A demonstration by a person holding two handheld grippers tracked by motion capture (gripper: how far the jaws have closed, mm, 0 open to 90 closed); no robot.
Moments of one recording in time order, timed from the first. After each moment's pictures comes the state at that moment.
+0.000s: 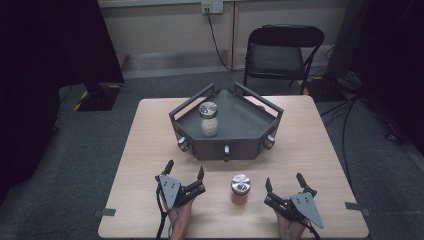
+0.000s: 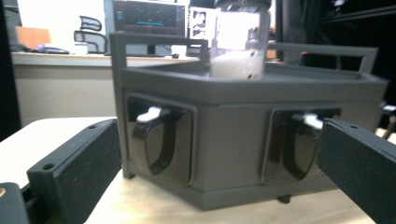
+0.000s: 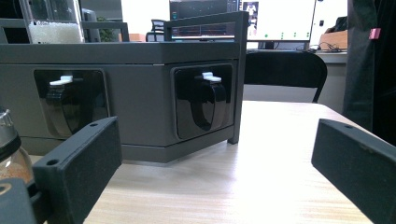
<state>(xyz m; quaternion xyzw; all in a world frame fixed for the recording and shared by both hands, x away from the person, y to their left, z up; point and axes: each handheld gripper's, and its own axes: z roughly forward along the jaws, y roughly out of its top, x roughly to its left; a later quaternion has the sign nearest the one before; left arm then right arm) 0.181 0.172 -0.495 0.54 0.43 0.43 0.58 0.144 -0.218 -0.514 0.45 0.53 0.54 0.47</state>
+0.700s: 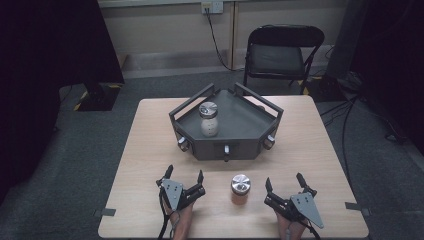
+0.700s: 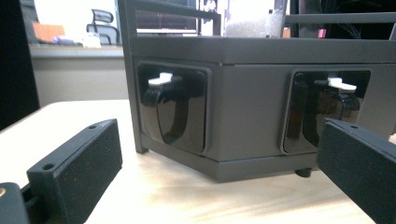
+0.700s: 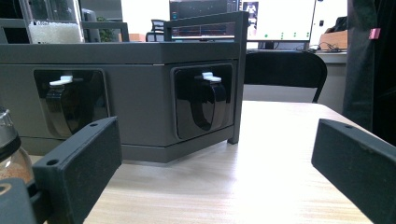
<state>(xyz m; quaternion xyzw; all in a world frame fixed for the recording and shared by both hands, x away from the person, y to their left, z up) 0.180 0.167 -0.514 0.54 0.44 0.44 0.56 0.144 -0.218 -0.514 0.45 0.53 0.54 0.47</state>
